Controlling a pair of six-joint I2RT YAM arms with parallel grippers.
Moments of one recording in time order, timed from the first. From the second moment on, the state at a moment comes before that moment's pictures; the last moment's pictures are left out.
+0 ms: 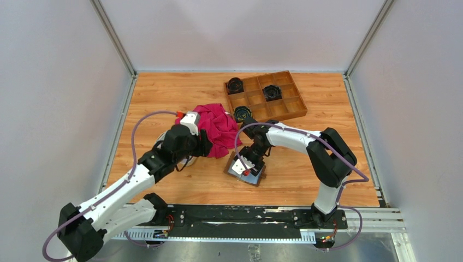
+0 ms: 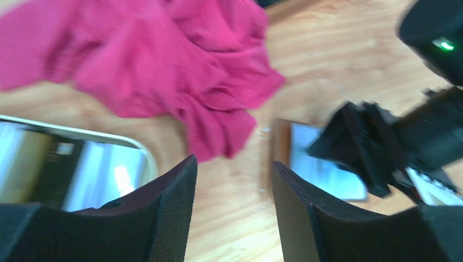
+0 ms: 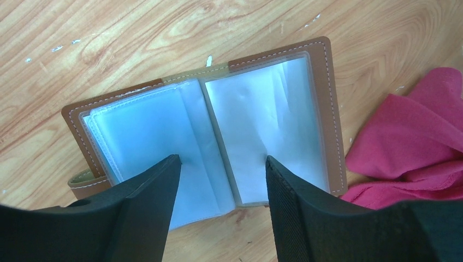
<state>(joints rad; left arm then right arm) -0.67 0.88 0.60 -0.23 -0.10 -0.44 0.75 1.78 1.14 -0.84 -0.60 -1.81</state>
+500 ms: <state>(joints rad) -0.37 1.15 0.91 -0.62 -0.12 -0.03 0.75 1.79 1.15 -0.85 -0.60 -1.82</state>
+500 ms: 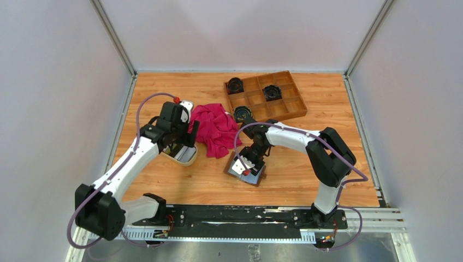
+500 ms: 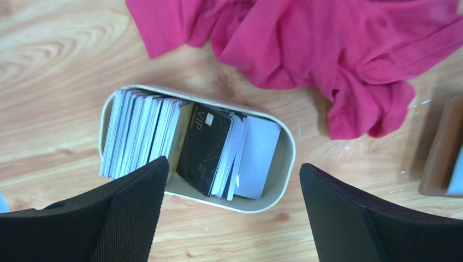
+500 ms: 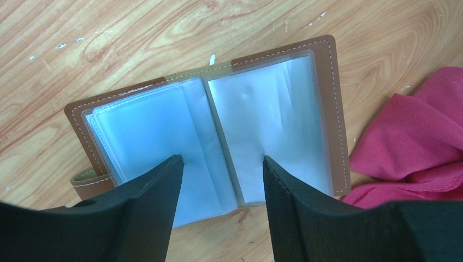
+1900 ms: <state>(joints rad) -0.55 1.26 0.84 -0.60 -0.32 0.13 0.75 1.81 1.17 -0.87 -0.60 -1.80</state>
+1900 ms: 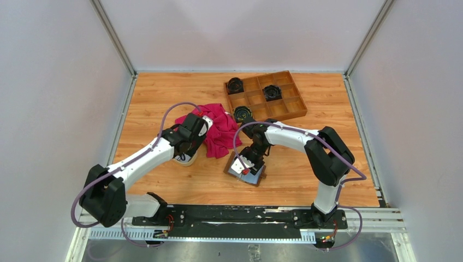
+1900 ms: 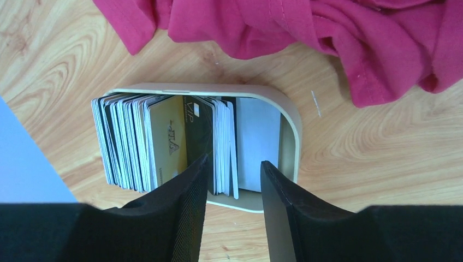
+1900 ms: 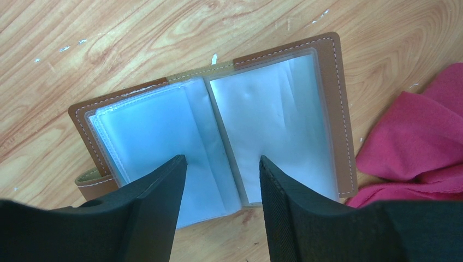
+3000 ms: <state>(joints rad) -0.60 1.54 0.89 -0.63 -0.50 0.11 0.75 1.81 1.17 -0.88 -0.60 -1.80</state>
